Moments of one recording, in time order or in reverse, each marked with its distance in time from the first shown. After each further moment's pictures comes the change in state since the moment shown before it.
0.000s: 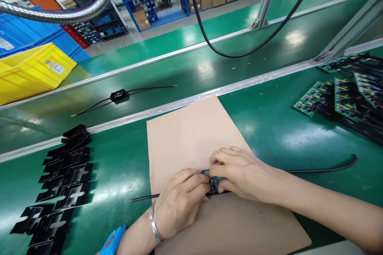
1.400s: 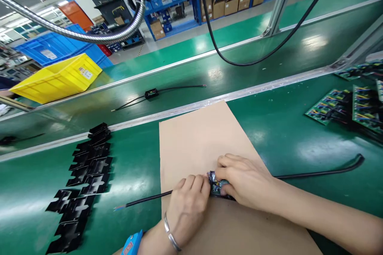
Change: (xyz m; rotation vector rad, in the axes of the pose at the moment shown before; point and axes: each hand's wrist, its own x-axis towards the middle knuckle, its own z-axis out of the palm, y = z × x) left_hand -0.003 0.031 0.016 0.612 -0.114 -0.299; right_hand 0.011 -0.014 0.013 -0.051 0.013 0.106
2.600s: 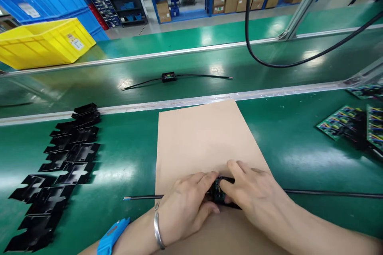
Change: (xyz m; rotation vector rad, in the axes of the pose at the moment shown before) left_hand 0.007 -0.029 -0.007 -0.857 -0.241 -0.095; right_hand -0.005 -0.009 0.005 -0.362 -0.034 -0.010
